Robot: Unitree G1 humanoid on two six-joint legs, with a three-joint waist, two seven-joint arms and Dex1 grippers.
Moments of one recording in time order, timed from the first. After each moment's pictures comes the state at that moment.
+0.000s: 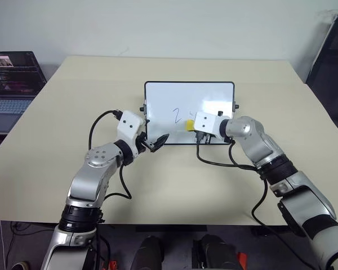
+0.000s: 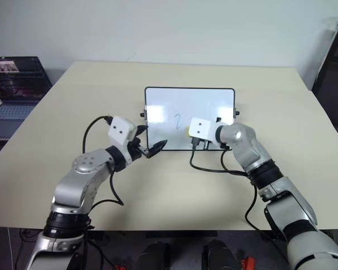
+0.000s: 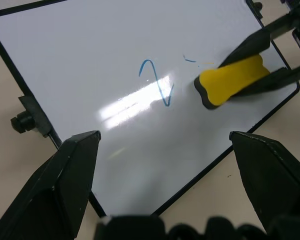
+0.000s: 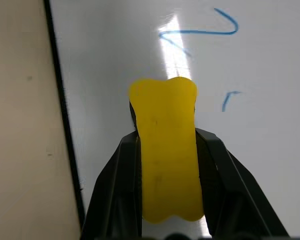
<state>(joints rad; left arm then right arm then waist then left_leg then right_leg) -0.40 0.45 -0.02 -0.17 -0.24 0.52 -0.54 -0.88 -0.42 0.45 0.37 -0.33 0.20 0.75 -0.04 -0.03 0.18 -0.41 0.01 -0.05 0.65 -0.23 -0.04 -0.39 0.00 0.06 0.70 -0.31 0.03</state>
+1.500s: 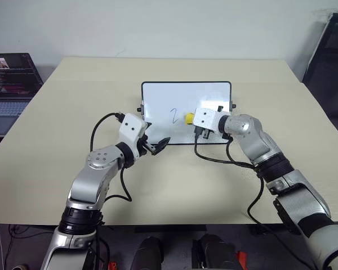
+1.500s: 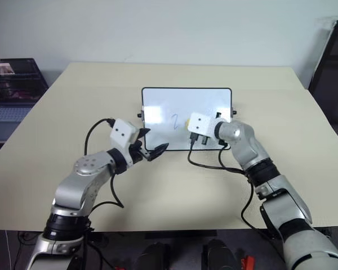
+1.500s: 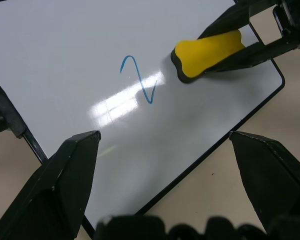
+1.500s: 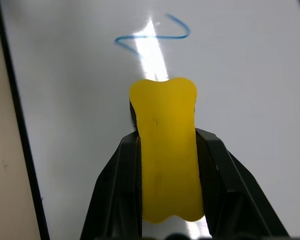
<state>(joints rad) -0.39 0.45 -0.02 -0.19 -0.25 0.54 -0.54 -0.89 -0.35 0.32 0.37 -0.30 0.21 0.69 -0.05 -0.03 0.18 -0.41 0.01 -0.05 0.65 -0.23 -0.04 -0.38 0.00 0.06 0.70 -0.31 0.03</state>
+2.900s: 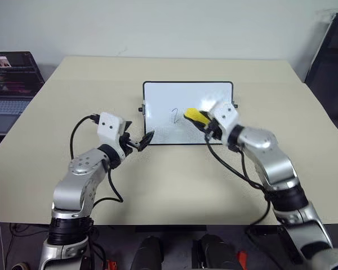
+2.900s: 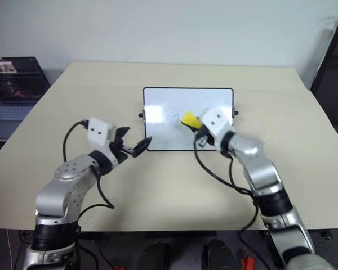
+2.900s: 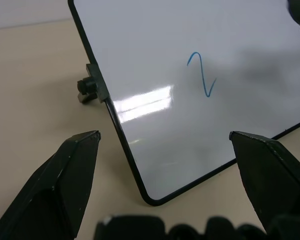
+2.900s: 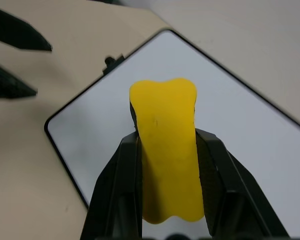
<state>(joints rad) -0.31 0.45 0.09 -0.27 -0.32 0.61 -0.45 -0.75 -0.33 0.27 -0.04 -0.02 0.48 0.59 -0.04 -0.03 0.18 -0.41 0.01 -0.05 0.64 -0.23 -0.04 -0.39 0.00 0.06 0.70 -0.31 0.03</state>
